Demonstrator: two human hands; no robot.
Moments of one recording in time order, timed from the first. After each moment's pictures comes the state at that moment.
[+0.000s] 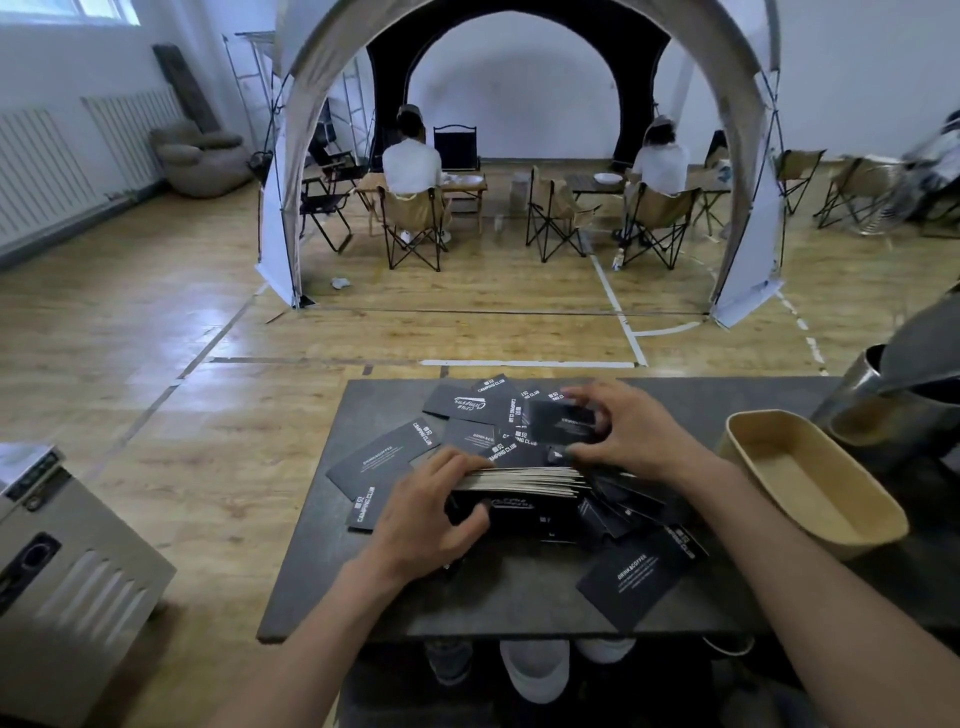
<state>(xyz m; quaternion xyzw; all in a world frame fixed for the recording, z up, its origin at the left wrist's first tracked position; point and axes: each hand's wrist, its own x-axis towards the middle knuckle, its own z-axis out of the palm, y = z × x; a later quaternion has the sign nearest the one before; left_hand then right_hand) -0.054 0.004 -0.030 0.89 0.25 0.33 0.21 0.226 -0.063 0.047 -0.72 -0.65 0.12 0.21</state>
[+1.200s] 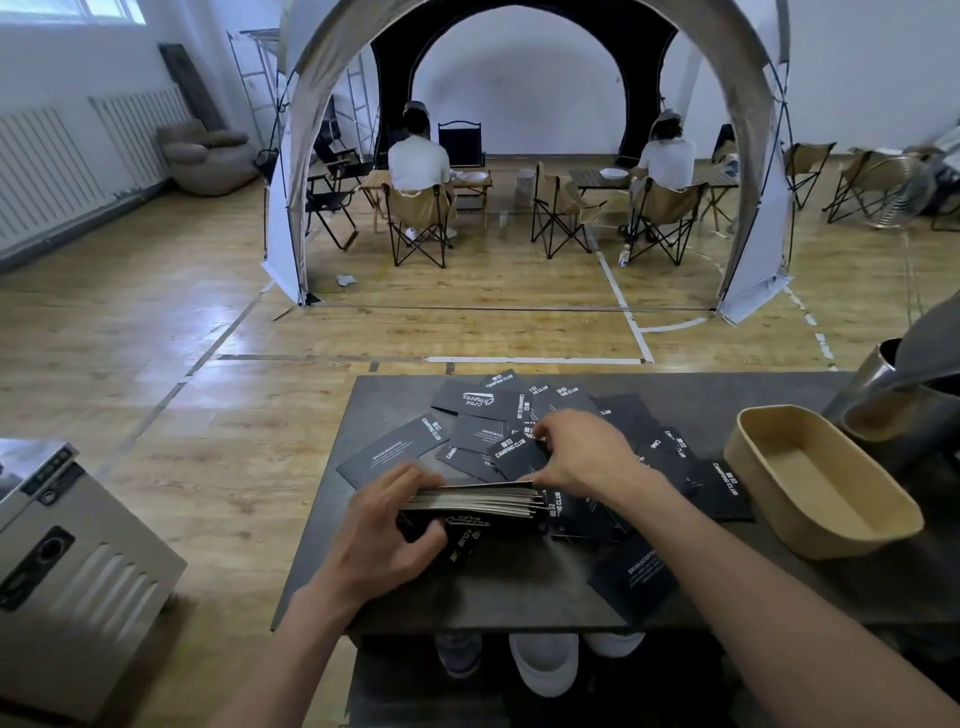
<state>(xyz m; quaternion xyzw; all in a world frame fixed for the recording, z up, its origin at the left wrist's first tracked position) -0.108 0.003 -0.030 0.87 0.26 0.37 0.20 0.154 -0.038 0.032 -0.80 -0.59 0.13 0.05</state>
